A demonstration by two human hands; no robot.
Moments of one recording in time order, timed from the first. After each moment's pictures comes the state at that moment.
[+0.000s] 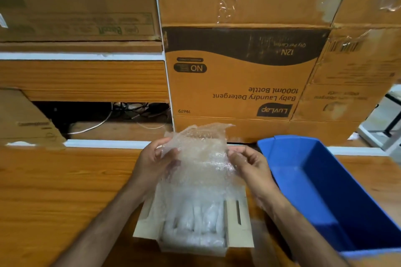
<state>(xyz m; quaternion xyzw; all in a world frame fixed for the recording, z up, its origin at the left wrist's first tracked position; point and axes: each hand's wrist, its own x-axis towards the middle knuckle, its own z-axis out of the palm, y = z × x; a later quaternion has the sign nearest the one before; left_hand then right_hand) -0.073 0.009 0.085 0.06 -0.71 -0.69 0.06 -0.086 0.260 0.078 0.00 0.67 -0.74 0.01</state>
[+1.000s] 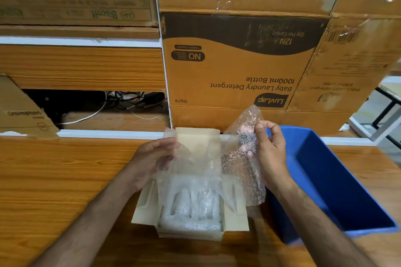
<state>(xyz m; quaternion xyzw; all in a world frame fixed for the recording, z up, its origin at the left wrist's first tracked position) -0.070 -0.006 0.076 0.10 -0.66 -0.75 -0.07 -0.089 0.277 0.097 0.04 0.66 -0.74 -0.16</state>
